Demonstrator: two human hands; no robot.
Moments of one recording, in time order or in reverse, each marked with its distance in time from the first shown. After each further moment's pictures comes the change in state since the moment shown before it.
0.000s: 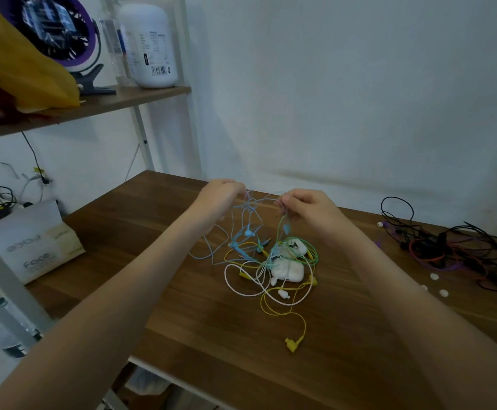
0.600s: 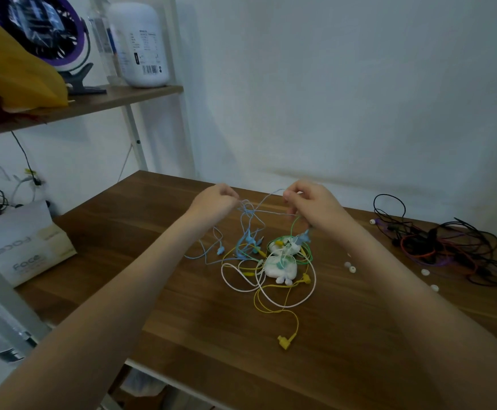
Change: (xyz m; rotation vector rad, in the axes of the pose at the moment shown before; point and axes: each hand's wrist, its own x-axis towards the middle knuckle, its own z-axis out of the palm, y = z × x) left_hand 0.007 -0.016 0.007 0.259 -0.012 0.081; right_hand -0.009 -0.012 -0.013 -0.237 0.074 0.016
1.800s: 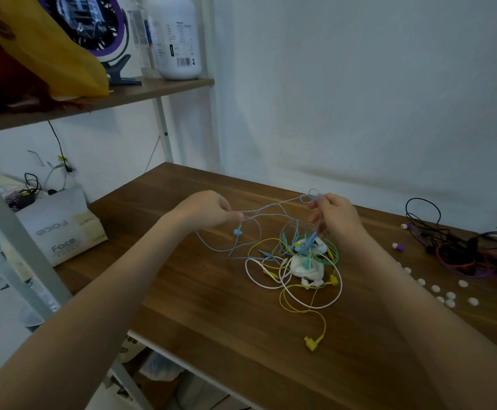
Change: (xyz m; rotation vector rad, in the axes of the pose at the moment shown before) left_hand -0.020 -0.034 -0.051 0.450 -0.169 0.011; right_hand 0.019 0.030 0.037 0.203 0.139 0.243
